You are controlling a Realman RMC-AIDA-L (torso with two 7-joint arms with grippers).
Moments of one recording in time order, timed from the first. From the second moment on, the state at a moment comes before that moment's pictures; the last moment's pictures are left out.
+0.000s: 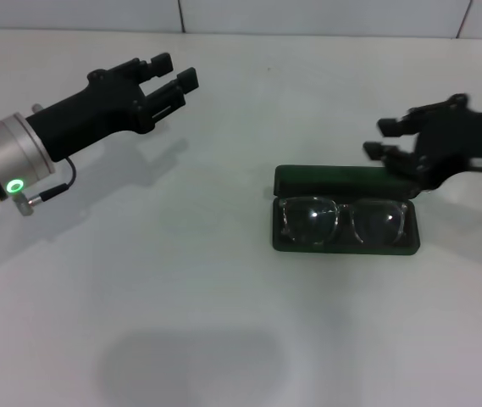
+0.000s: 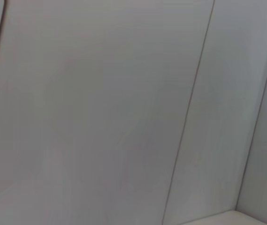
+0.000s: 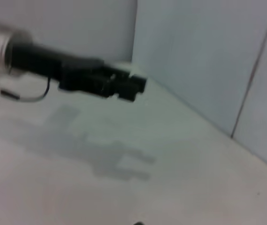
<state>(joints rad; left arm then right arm) -0.49 -2.08 0.85 0.48 1.44 1.33 -1.18 0.20 2.02 -1.46 -1.56 -1.95 -1.10 1.95</state>
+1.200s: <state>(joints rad) -0.78 -2.10 1.18 0.36 1.49 1.01 -1.38 0.26 2.01 -0.56 -0.33 -1.28 -1.72 0.79</state>
